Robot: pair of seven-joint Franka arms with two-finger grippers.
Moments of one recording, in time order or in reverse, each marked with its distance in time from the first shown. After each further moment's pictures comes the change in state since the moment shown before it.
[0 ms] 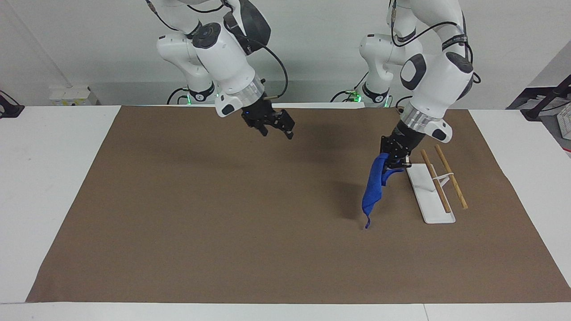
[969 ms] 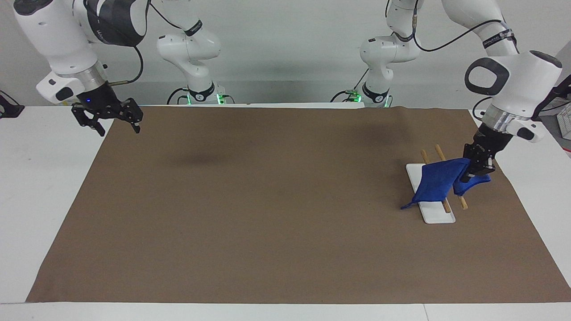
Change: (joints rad) left arm 0.312 0.036 0.004 0.077 0.000 0.020 0.688; right arm -0.009 -0.094 -0.478 0.051 -0.214 -0.249 -0.700
